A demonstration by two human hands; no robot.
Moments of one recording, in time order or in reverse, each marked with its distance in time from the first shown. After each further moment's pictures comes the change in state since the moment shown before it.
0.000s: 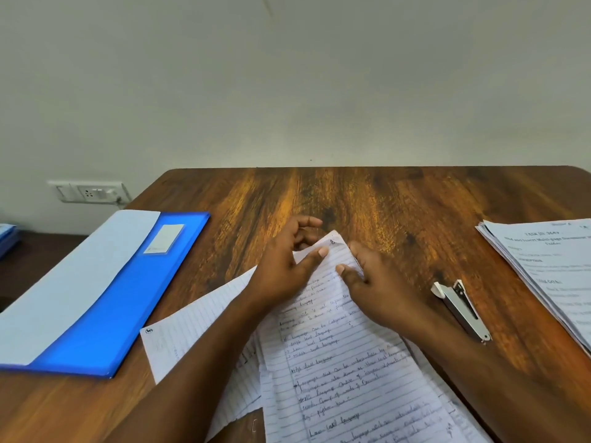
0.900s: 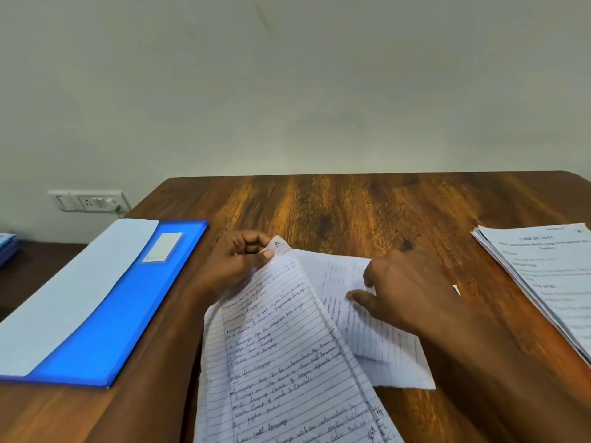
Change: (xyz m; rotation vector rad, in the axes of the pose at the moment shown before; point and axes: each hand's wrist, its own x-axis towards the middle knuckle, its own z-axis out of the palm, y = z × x) left_hand 0.006 -0.020 -0.075 -0.202 -0.117 -0.161; right_hand 0.000 -0.011 -0.036 -1.153 -0.115 -0.026
